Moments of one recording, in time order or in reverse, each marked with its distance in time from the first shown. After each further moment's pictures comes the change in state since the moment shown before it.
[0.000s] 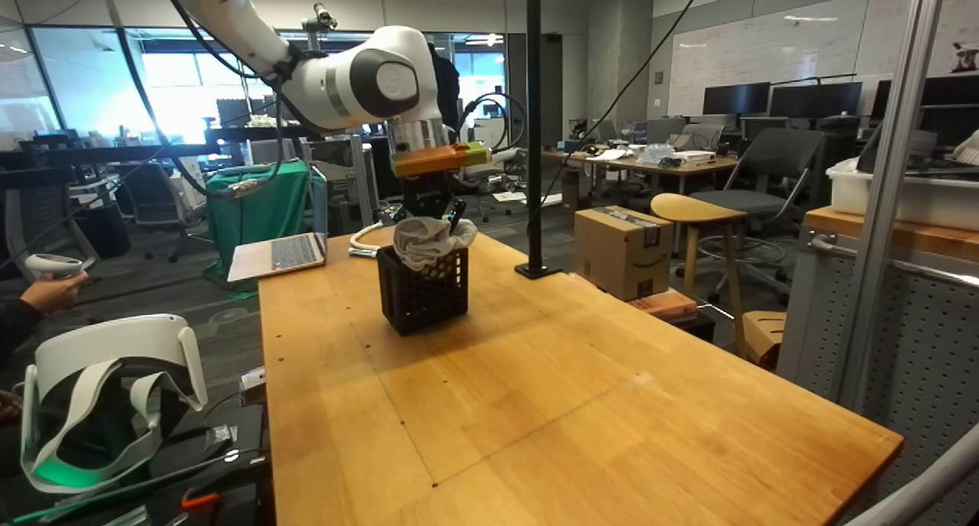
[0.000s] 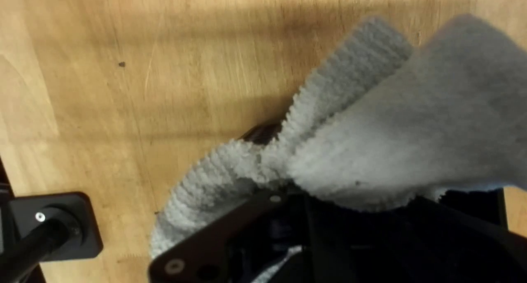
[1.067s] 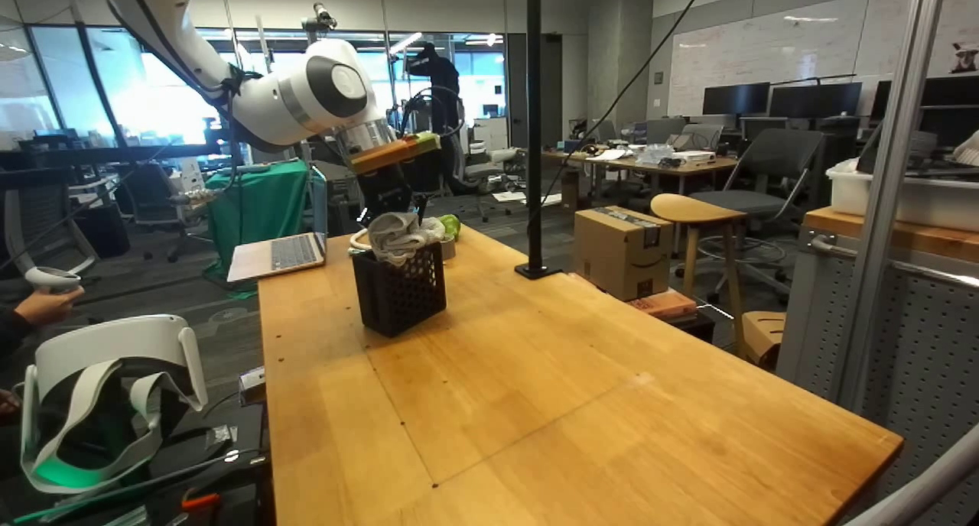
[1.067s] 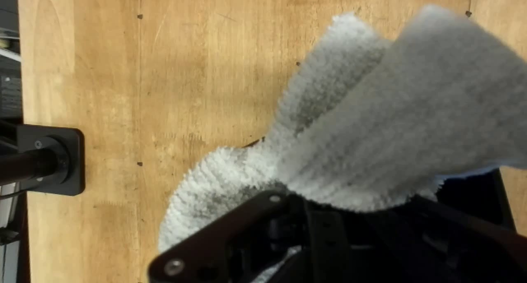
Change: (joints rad) arm 0.100 -0.067 0.052 -0.102 -0.258 0.049 0.179
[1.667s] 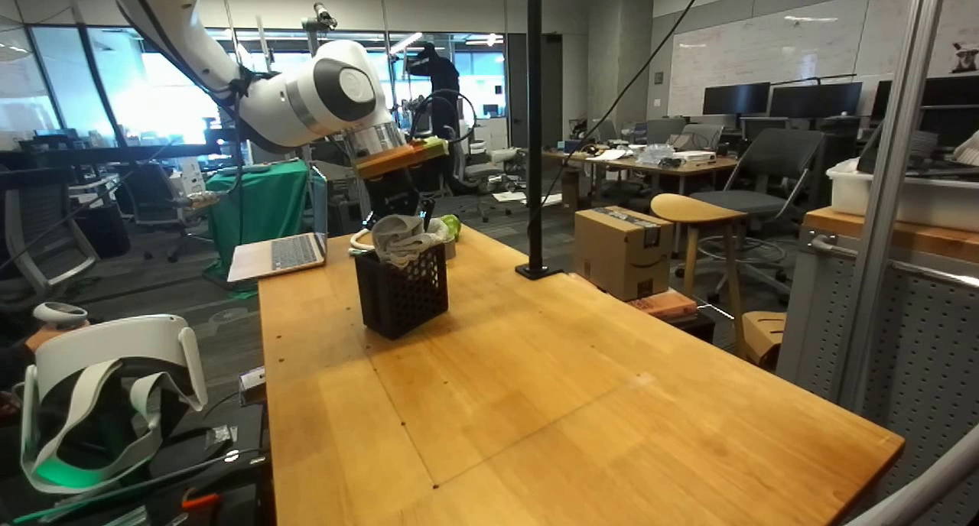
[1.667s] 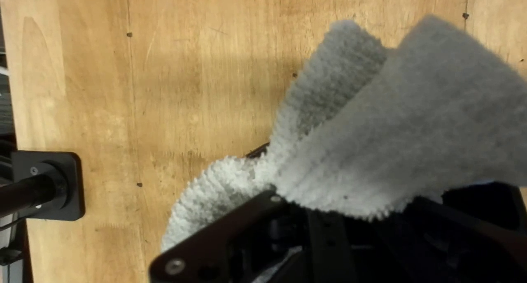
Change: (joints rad) arm -0.019 0.009 -0.017 -0.002 0.032 0.007 0.002
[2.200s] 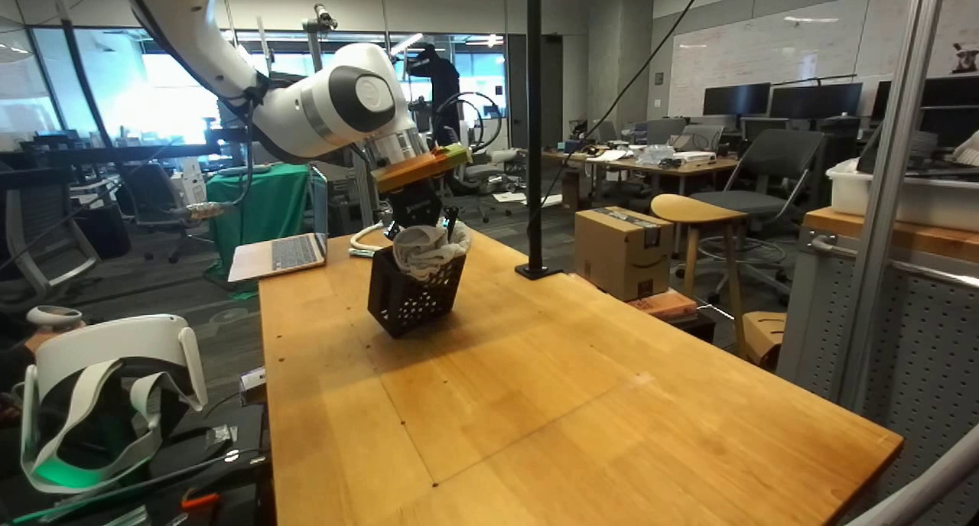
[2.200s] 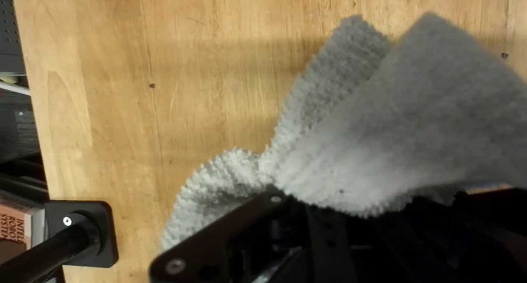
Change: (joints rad) arm -0.050 -0.001 -0.053 -0.042 -0.012 0.098 -0.015
